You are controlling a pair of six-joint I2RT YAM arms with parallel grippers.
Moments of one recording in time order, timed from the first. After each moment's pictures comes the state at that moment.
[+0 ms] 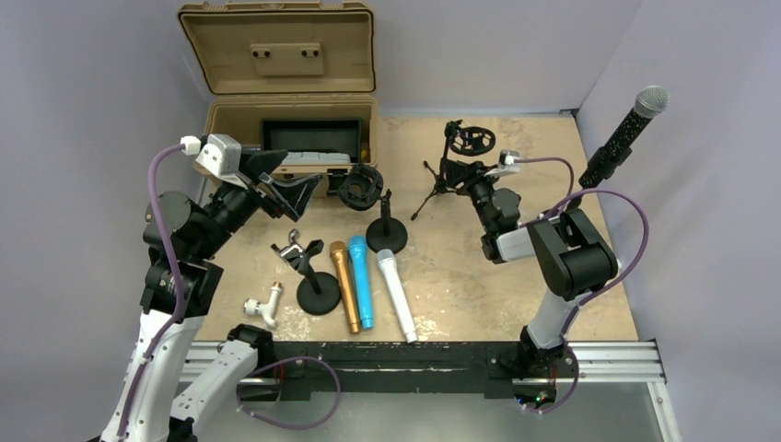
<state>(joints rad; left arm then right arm) -0.27 0.72 1.10 -0.20 0.40 -0.25 0.30 1.77 0.60 1.35 0.01 0.62</state>
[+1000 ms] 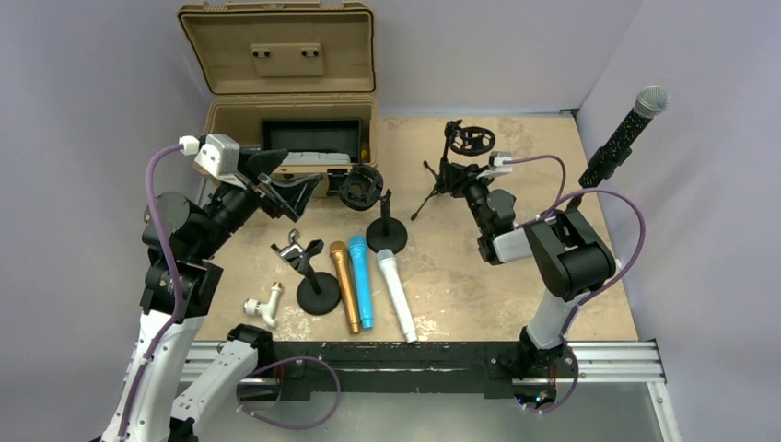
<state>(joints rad) -0.26 0.72 1.10 -0.19 0.42 -0.27 0.33 1.78 0.60 1.33 0.03 0.49</state>
